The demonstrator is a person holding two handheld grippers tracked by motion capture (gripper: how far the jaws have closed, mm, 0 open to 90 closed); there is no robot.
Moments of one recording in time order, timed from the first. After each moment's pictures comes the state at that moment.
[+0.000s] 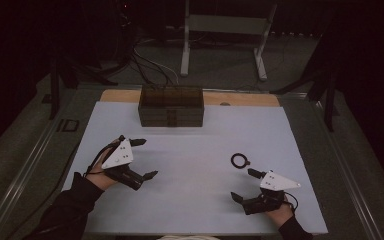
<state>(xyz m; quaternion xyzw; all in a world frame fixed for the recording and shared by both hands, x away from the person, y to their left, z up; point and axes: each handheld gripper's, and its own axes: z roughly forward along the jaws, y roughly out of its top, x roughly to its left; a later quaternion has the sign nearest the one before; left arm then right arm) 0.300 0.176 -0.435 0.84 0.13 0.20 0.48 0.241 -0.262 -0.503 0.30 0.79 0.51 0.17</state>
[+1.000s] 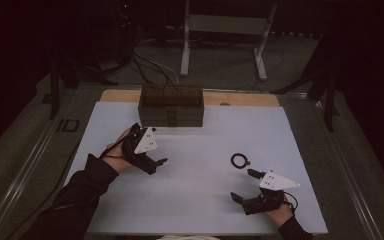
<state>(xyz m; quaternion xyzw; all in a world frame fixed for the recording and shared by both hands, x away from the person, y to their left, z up) 0.342 0.137 -0.439 0.89 0.12 0.25 0.36 0.241 -0.262 -0.503 0.30 0.79 0.50 0.17</state>
